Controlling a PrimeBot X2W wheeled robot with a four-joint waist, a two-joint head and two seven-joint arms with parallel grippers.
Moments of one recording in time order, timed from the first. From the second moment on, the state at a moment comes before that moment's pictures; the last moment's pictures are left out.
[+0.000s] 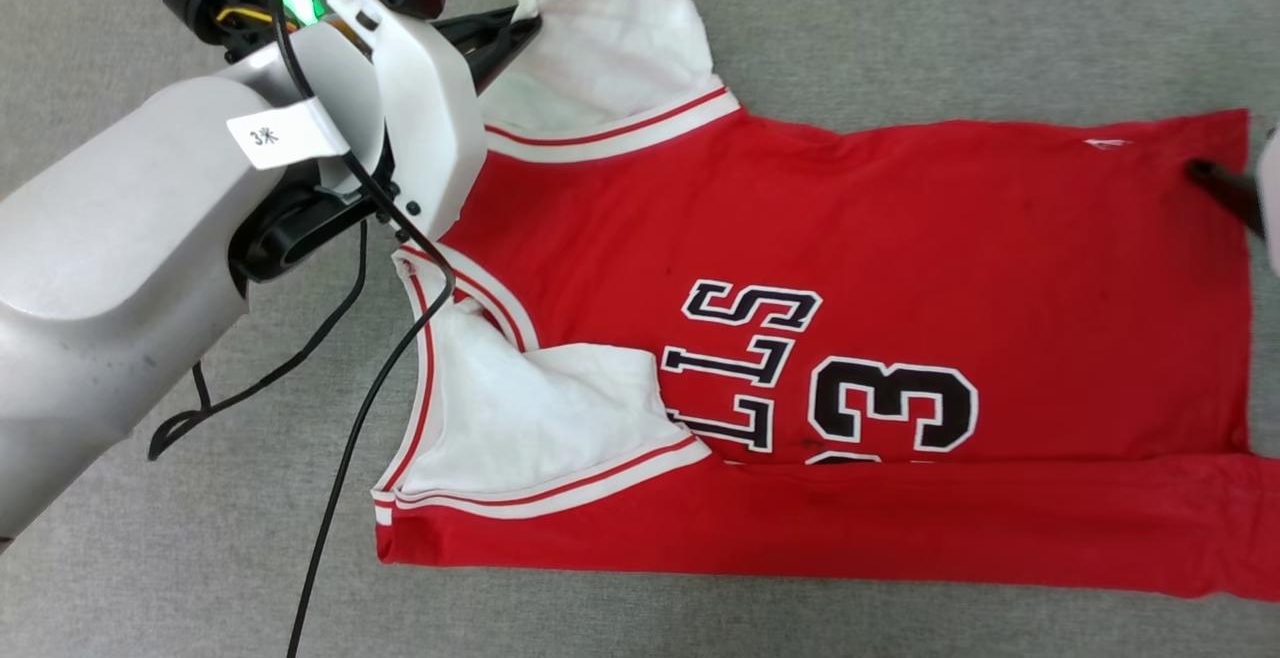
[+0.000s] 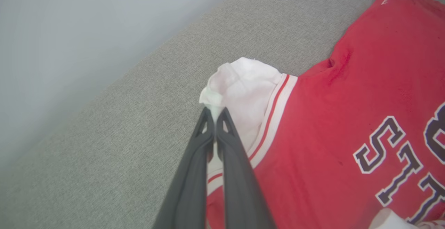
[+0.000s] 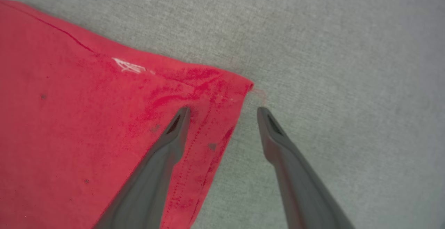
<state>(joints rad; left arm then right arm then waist) -1.28 0.67 -1.15 0.26 -0.94 -0.09 0.26 -0.82 -0.70 0.37 0.31 0.63 0.13 0.87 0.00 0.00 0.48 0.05</state>
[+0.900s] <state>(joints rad) -1.20 0.73 -1.11 0.22 -0.98 -0.03 0.16 -0.82 -0.68 0.48 0.48 0.69 0.13 0.51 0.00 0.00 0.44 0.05</state>
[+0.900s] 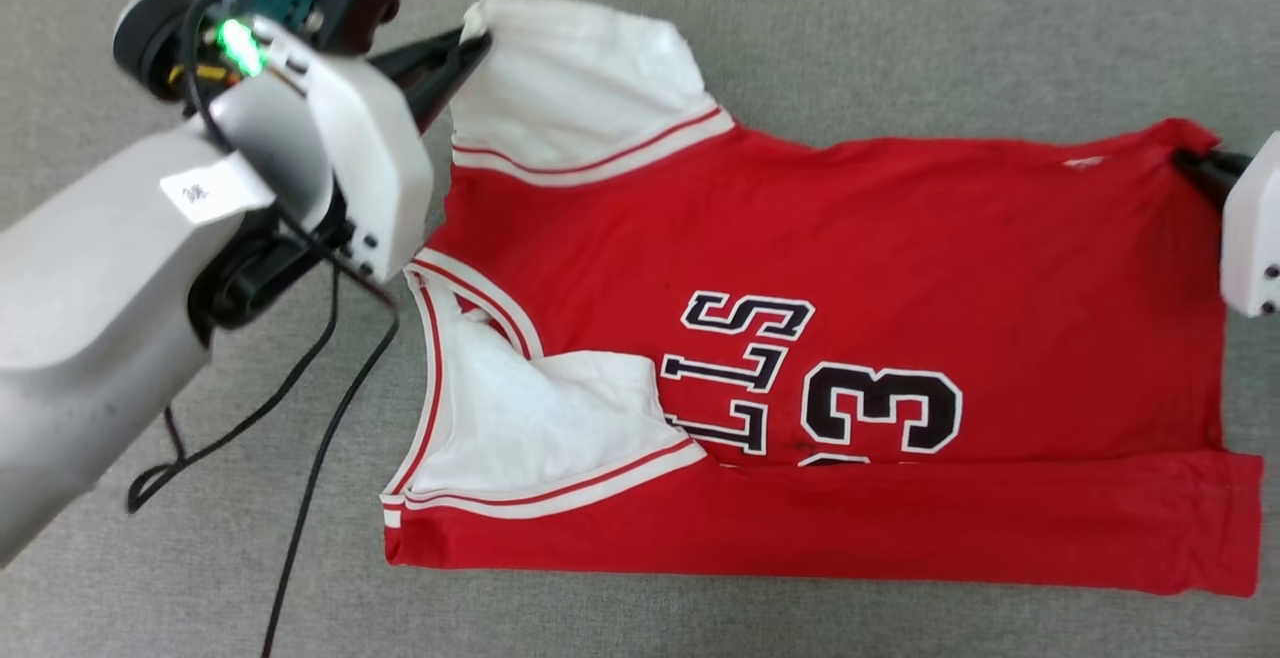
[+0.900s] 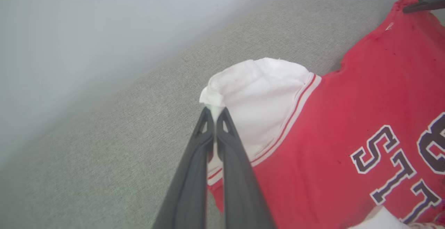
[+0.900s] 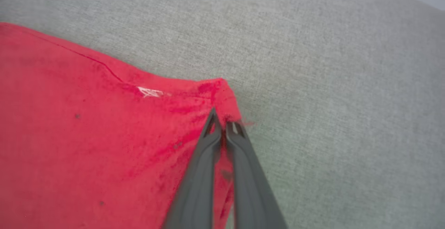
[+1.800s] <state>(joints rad) -0.62 0.90 -1.19 0.01 -1.17 0.18 -0.03 -0.23 -0.69 0.39 0.32 0.78 0.13 0.23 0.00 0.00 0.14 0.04</state>
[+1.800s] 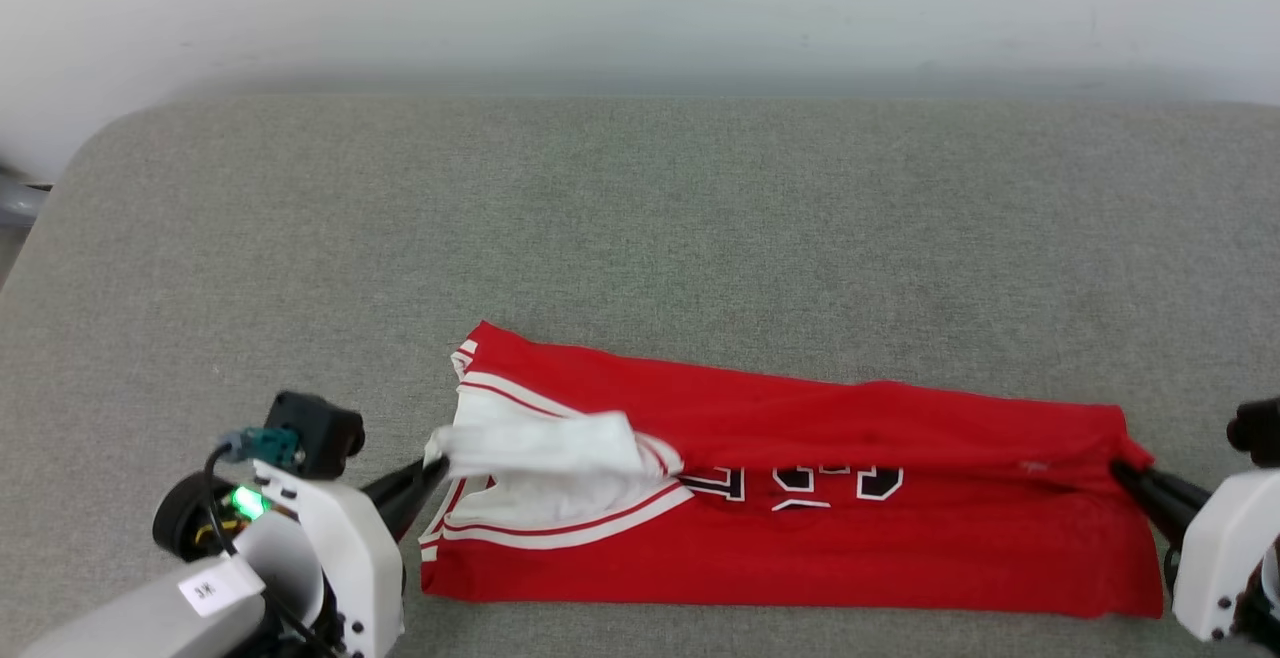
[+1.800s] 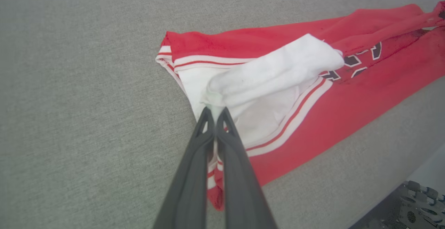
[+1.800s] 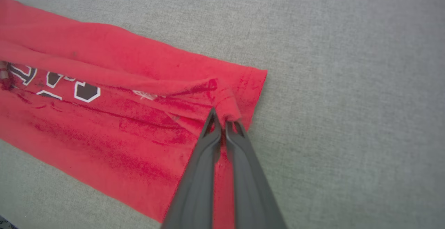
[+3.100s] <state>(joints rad) -0.22 0.66 -0.67 0.04 -0.78 0.46 -0.26 -0.08 -0.76 0.22 0.24 1.01 0.13 0.48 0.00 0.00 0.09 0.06</state>
